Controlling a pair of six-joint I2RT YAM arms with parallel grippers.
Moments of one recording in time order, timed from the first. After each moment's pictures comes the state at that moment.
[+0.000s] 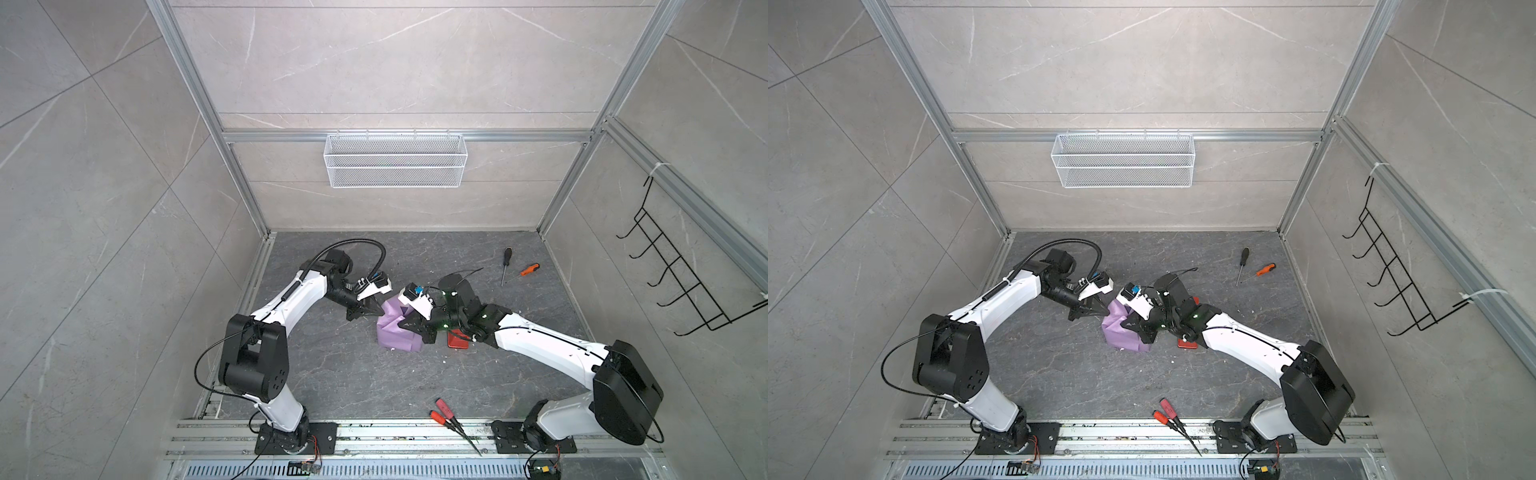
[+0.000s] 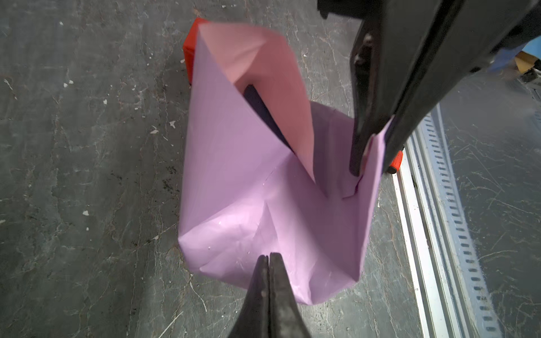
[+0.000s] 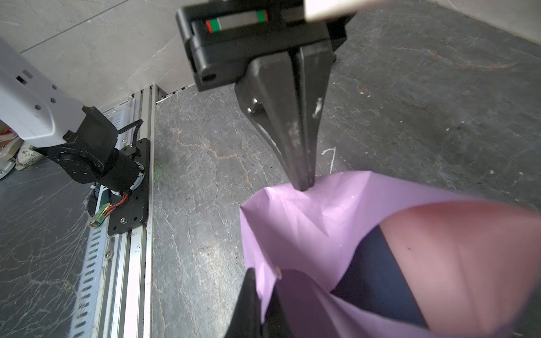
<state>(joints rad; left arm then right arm) -0.33 1.67 1.27 -0.97 0.86 1.07 0.73 1.44 0.94 -0.13 -0.57 -0.13</state>
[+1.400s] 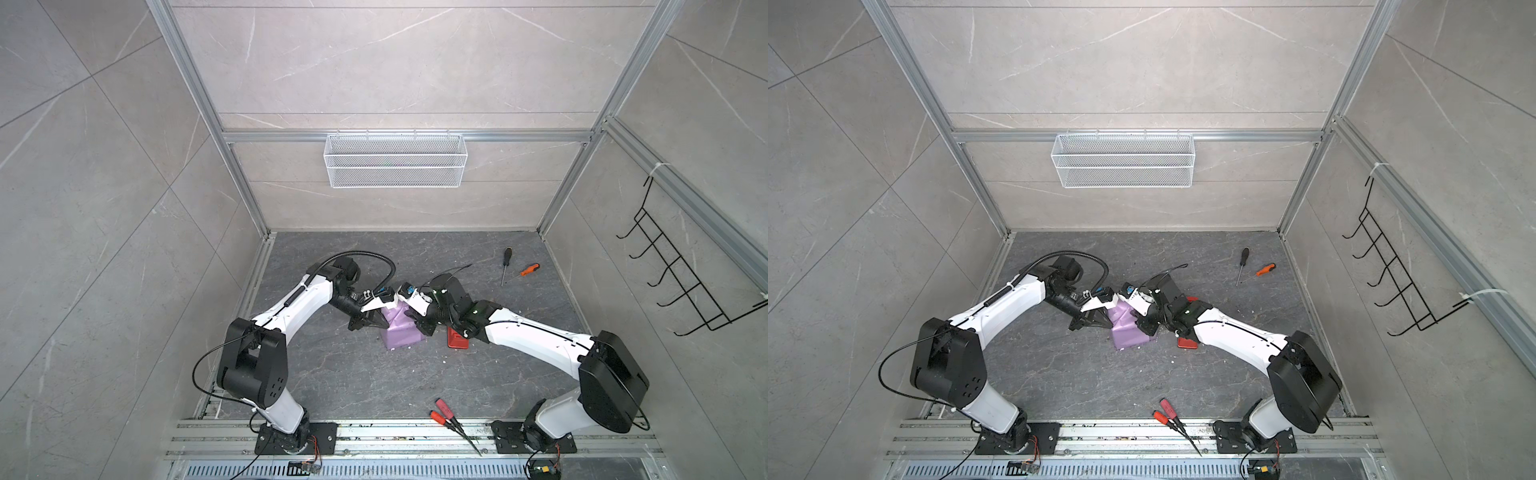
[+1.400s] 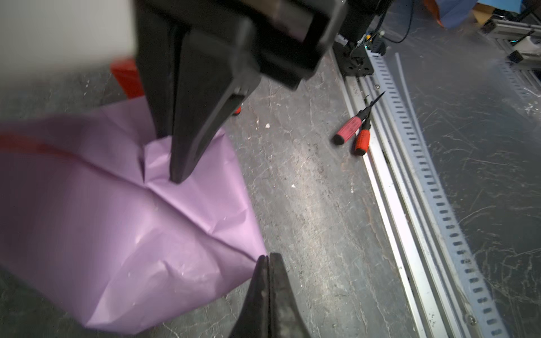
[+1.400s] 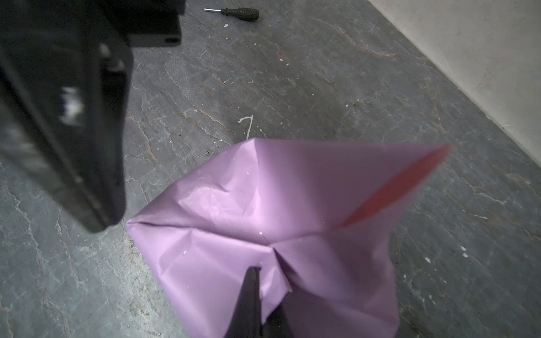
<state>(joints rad) -0.41 1.62 1.27 -1.09 0.91 1.24 0.75 1.52 0.99 -0.19 -0.20 -0.31</state>
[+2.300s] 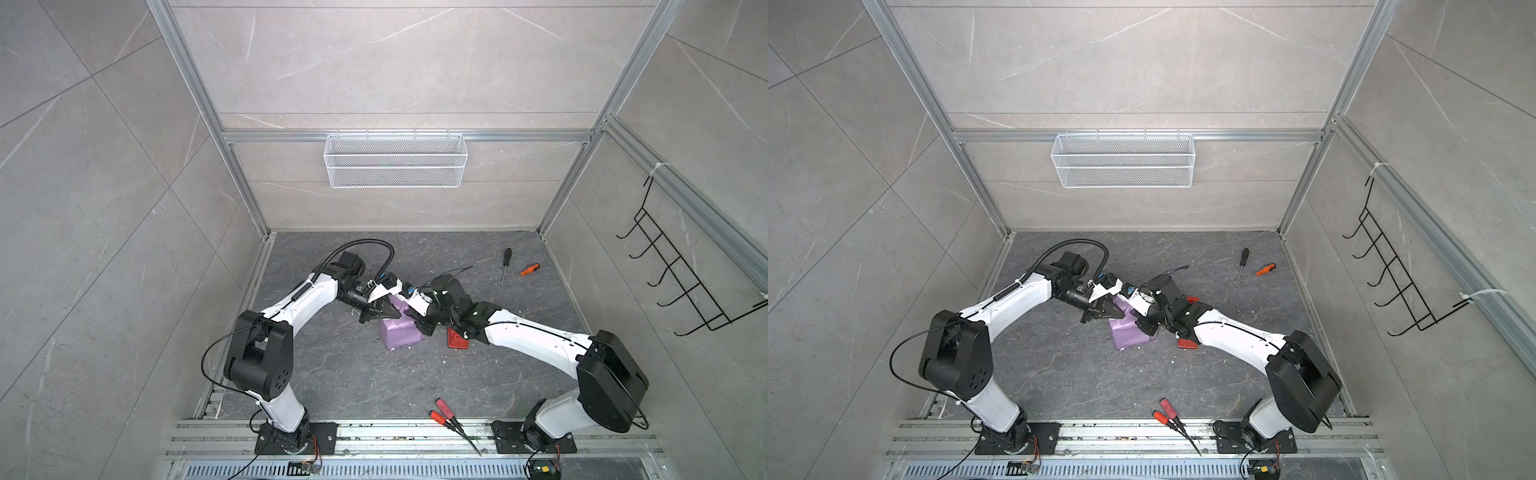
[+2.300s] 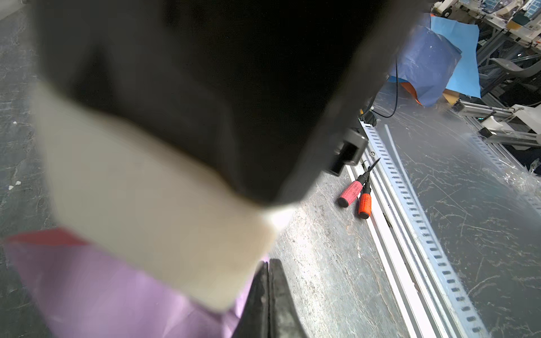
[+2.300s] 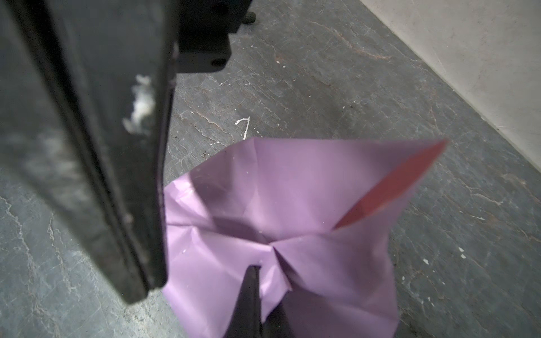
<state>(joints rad) -0.41 1.68 1.25 -0.86 1.06 1.05 0.74 1.52 0.97 -0.15 -0.21 -0.31</state>
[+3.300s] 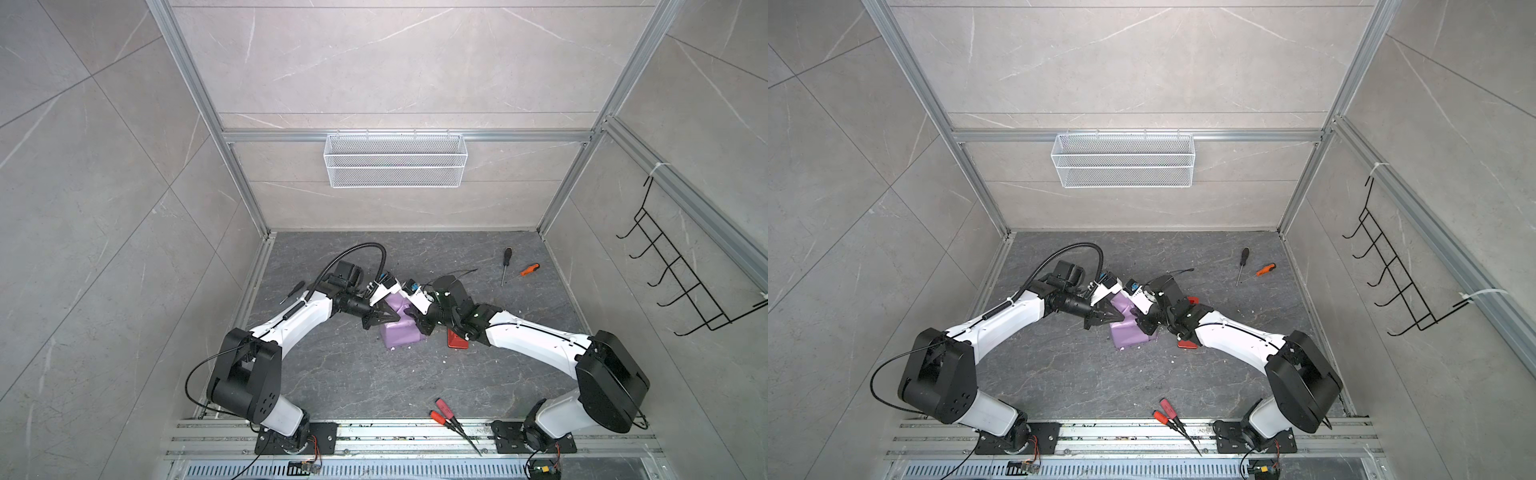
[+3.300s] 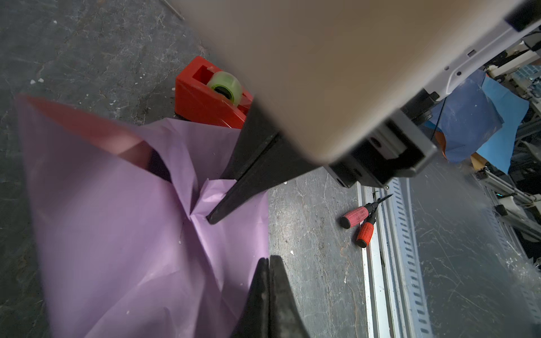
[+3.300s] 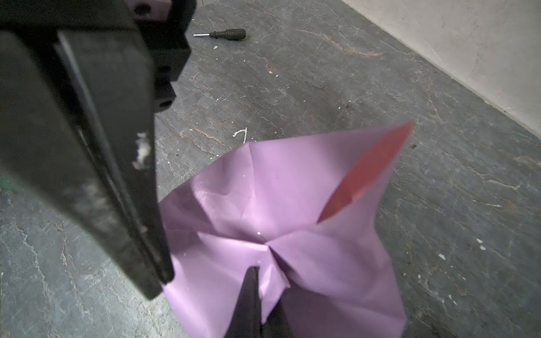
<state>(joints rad) -0.44 1.55 1.04 -0.54 0.95 0.50 0.73 1.52 0.93 -0.07 -0.22 -0.20</state>
